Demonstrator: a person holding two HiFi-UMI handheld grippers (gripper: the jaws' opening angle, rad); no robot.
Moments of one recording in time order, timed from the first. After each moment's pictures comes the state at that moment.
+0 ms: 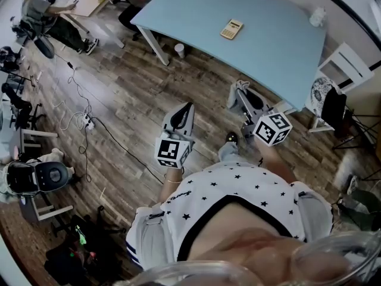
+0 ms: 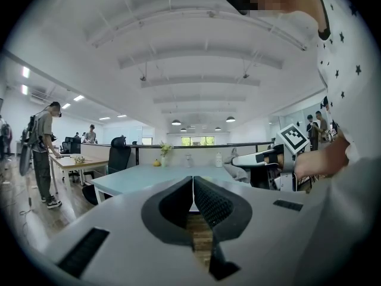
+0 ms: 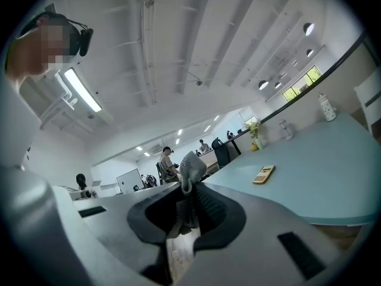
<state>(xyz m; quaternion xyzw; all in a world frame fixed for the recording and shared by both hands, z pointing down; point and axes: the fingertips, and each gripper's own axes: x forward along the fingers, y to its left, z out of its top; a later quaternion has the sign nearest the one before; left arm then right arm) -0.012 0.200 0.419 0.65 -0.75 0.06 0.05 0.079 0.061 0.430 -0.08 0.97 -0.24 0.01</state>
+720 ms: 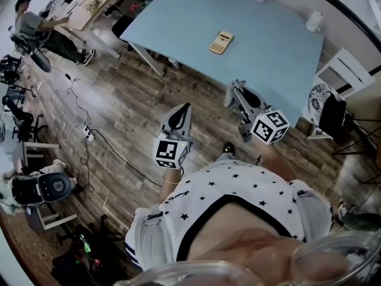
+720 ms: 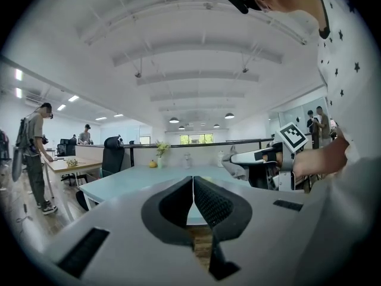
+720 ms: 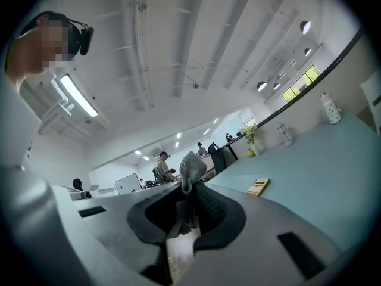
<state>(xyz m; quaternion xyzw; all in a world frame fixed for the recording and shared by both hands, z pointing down) -0.031 0.097 0.417 0.65 -0.75 0.08 0.06 0.058 -0.041 0.428 -0.08 0.97 -0.24 0.03</state>
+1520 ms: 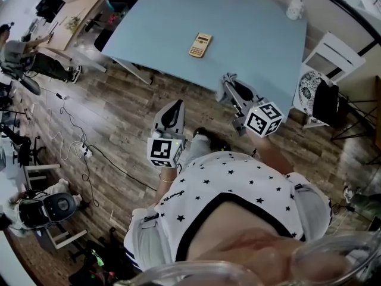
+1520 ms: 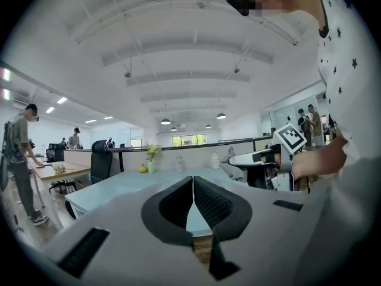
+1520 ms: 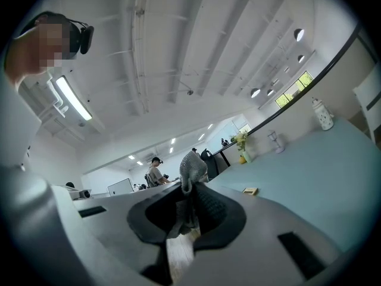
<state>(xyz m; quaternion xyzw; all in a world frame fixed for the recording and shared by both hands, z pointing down) -0.021 0.039 0.408 0.69 -0.72 0.09 0.04 0.073 -0.091 0.425 -0.12 0.96 -0.25 0.05</state>
